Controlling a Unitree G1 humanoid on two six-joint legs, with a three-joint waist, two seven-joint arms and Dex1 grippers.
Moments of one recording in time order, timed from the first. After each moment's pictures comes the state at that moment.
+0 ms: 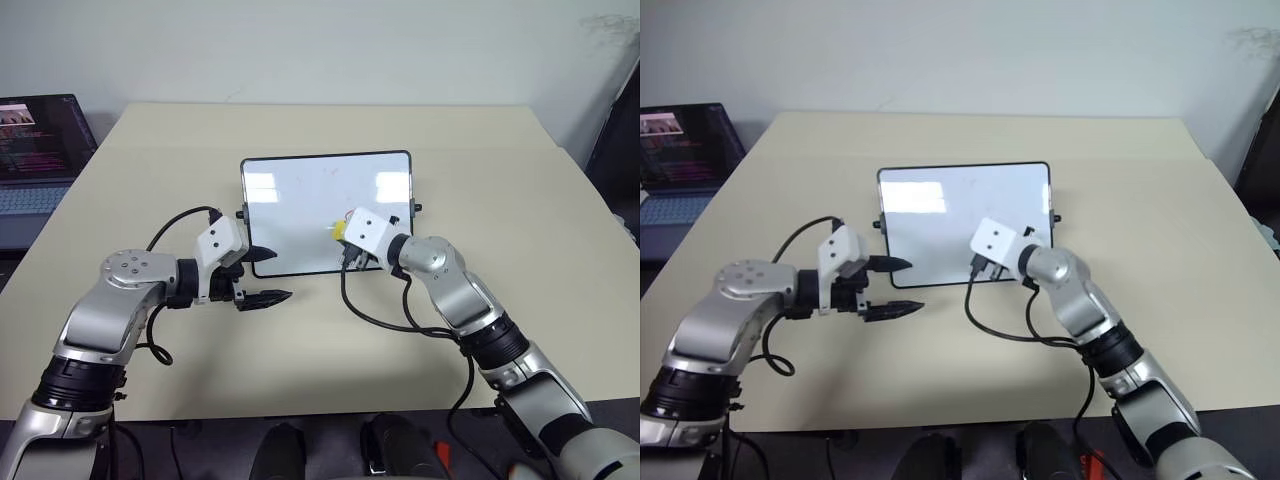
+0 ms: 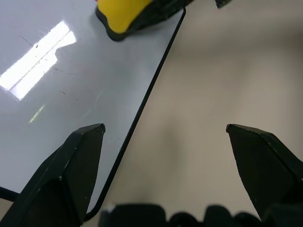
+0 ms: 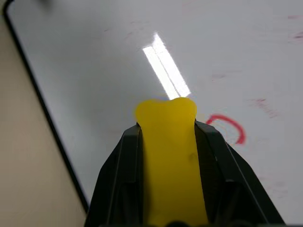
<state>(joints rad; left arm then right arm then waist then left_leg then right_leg) -0.37 0.82 -0.03 -0.12 -0.35 0.50 -1.12 -0.68 -0.28 0.43 0.05 -0.27 0.43 0.60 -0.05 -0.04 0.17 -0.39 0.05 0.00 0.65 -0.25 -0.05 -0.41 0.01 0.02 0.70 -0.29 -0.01</state>
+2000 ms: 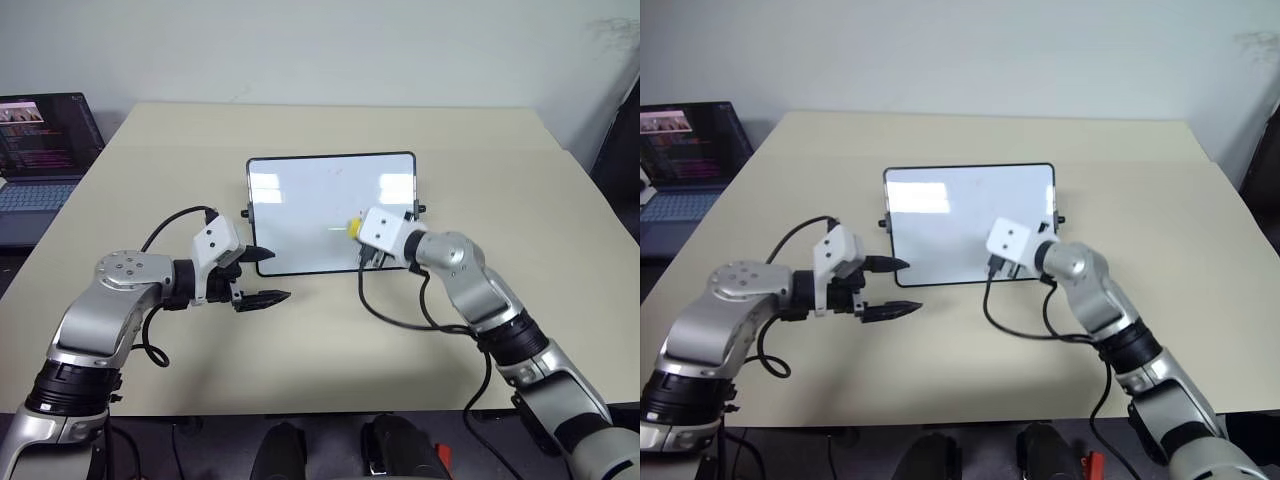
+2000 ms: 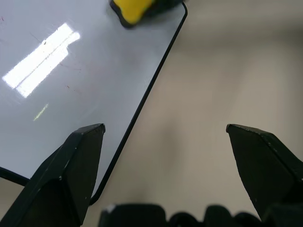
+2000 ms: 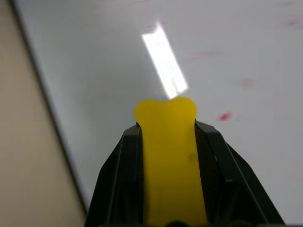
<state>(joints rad) -0.36 0.83 -0.01 -0.15 -0.36 0.53 -1.12 -0.67 -0.37 0.43 0.04 -0.30 0.40 0.67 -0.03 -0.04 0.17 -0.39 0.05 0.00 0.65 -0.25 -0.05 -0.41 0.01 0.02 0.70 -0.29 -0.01</state>
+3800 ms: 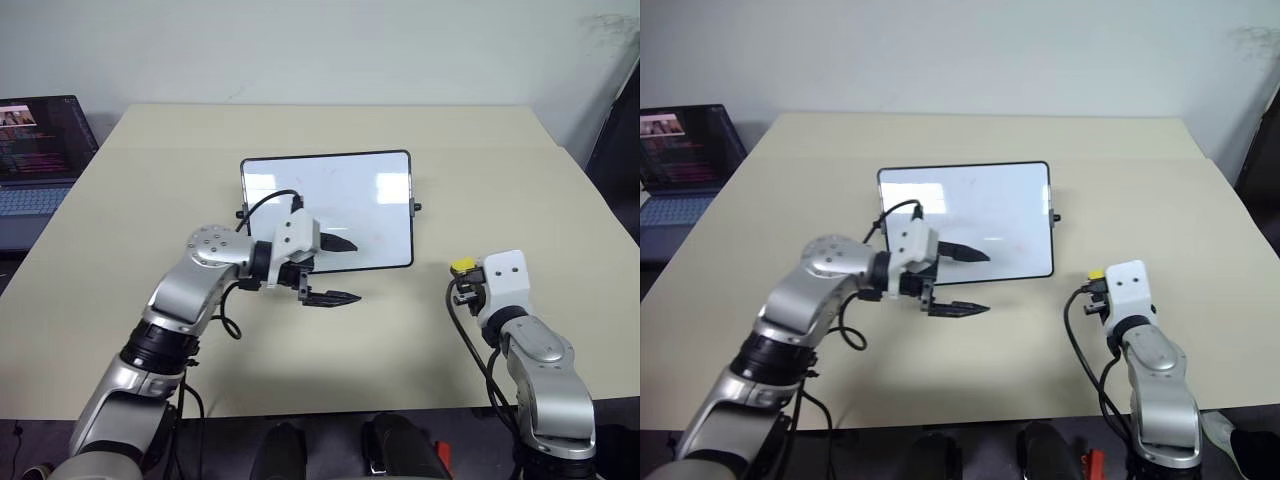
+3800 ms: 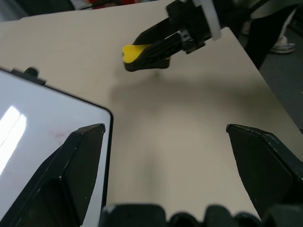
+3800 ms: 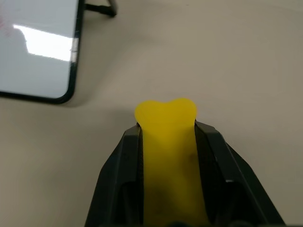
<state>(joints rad) -0.64 0.54 -0.27 -0.01 -0.29 0.27 -1.24 -0.07 -0.09 -0.12 -0.59 -0.17 0.86 0.26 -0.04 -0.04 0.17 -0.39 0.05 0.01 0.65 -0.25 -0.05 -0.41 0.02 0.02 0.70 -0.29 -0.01</state>
